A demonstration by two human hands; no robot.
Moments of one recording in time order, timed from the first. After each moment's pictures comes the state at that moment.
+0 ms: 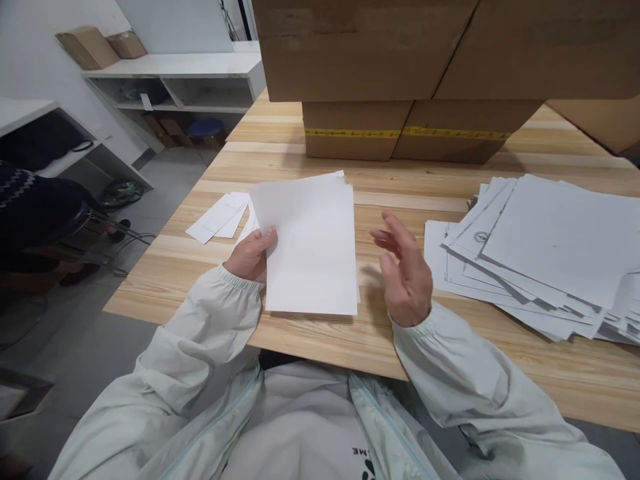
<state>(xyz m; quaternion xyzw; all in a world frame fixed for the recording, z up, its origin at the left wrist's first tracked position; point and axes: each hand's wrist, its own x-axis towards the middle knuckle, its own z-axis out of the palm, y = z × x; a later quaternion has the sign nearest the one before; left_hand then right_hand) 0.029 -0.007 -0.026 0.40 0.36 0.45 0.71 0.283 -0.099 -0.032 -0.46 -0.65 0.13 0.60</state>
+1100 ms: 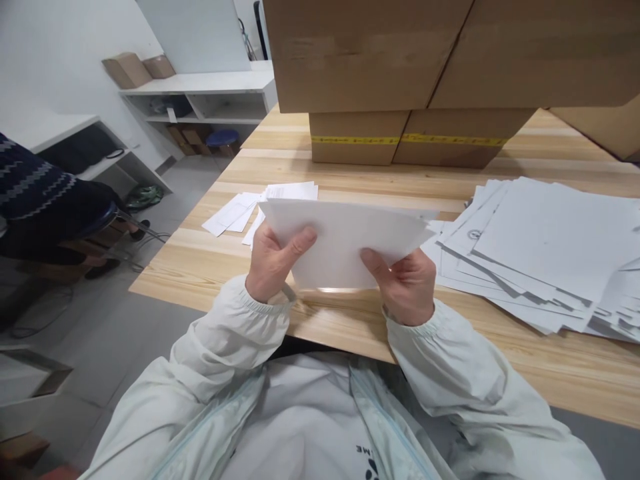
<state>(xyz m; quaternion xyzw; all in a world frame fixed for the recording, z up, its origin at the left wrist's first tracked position) 0.087 -0.080 0.044 0.58 0.32 0.56 0.51 0.272 -0.116 -0.017 -0.45 -0.55 0.17 0.68</state>
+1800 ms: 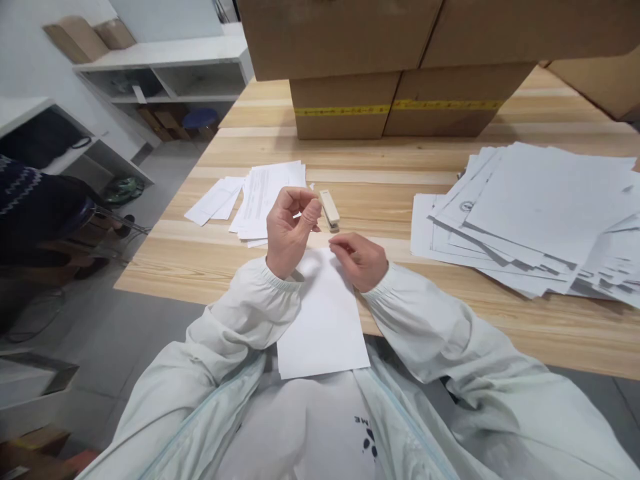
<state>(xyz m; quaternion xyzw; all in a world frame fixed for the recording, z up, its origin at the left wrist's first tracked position) 0.119 -0.061 0.009 0.58 0.33 0.57 0.48 0.260 -0.109 -0.050 -0.48 -0.68 0.16 0.53</state>
